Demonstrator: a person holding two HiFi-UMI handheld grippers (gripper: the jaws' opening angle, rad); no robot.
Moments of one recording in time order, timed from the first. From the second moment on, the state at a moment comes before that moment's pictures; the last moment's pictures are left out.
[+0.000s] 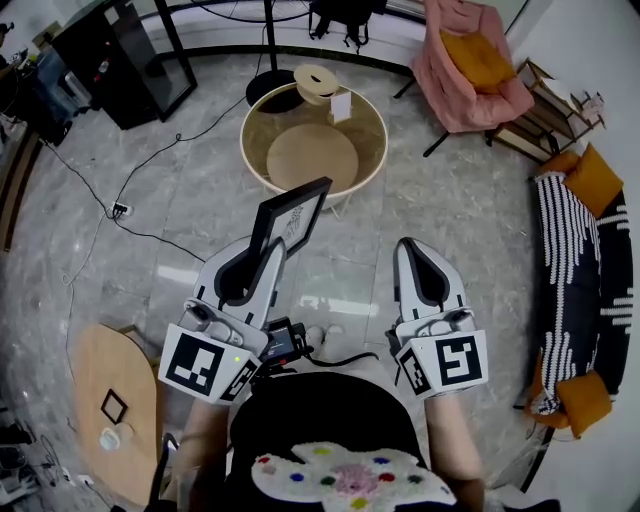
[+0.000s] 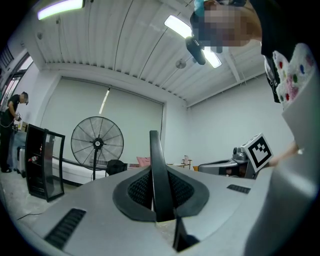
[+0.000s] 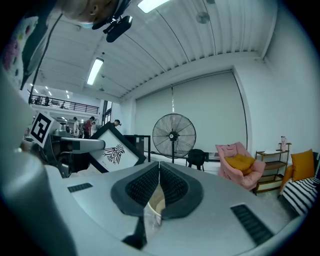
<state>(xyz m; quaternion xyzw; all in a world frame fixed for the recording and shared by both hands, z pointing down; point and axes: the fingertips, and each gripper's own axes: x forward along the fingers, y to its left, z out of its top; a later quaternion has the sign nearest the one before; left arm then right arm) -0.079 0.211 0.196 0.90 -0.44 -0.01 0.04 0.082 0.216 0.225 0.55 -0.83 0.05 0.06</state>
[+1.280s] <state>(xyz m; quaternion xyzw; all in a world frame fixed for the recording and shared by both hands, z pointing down) -0.082 0.143 0.198 0.88 -0.47 -0.02 0.03 0.078 0.146 0.236 0.52 -0.85 0.03 0.08</state>
